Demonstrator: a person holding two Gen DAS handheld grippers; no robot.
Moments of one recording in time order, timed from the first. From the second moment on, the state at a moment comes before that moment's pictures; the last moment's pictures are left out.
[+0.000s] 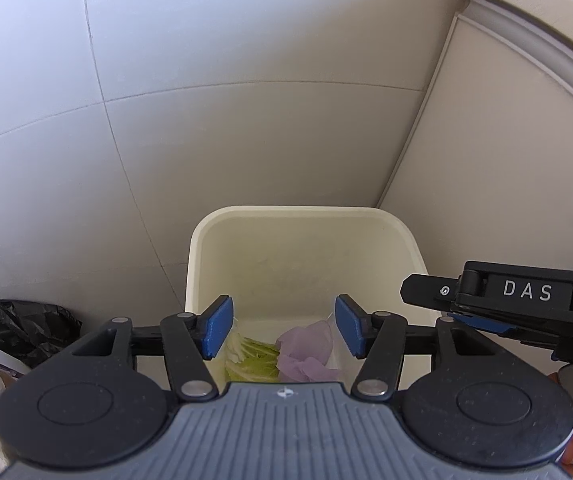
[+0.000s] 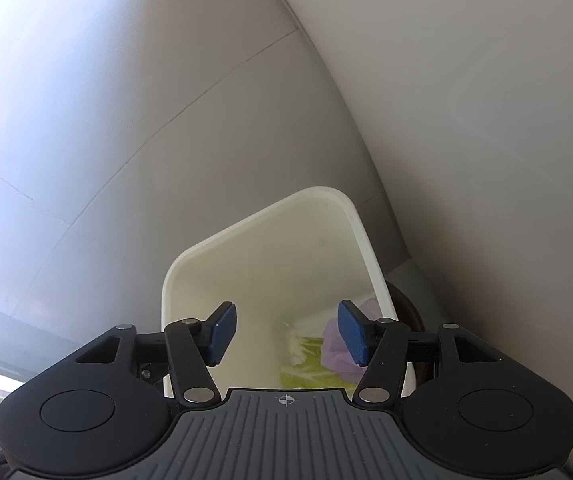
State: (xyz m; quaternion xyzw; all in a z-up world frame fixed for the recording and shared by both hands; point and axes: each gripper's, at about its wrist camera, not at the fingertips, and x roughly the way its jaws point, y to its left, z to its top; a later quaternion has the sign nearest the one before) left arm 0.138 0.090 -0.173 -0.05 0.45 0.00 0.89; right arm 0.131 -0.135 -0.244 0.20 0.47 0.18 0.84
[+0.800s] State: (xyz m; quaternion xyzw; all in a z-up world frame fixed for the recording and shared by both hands) left arm 0.092 0.124 -0.100 -0.04 0.41 -0.01 0.91; right arm 0.083 -0.130 -0.147 0.11 0.44 0.23 0.86
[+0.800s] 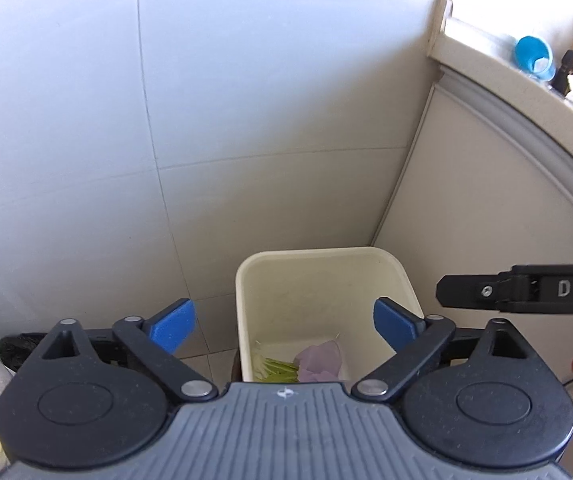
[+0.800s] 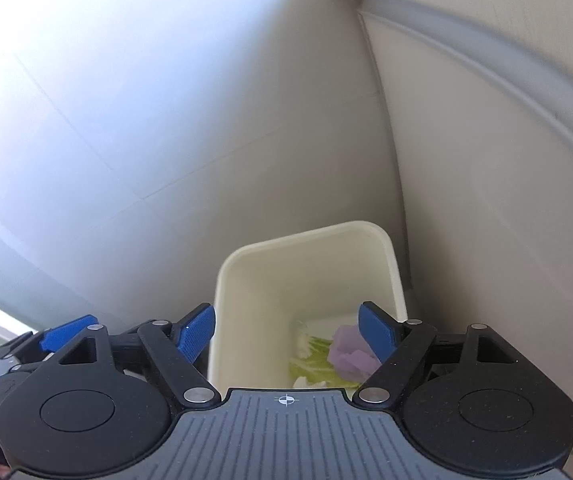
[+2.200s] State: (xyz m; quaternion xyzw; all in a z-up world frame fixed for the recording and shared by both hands) left arm 0.192 -0.046 0.045 0.03 0.29 -0.19 0.94; right arm 0.125 -0.442 0.036 0.10 0.27 0.00 0.96
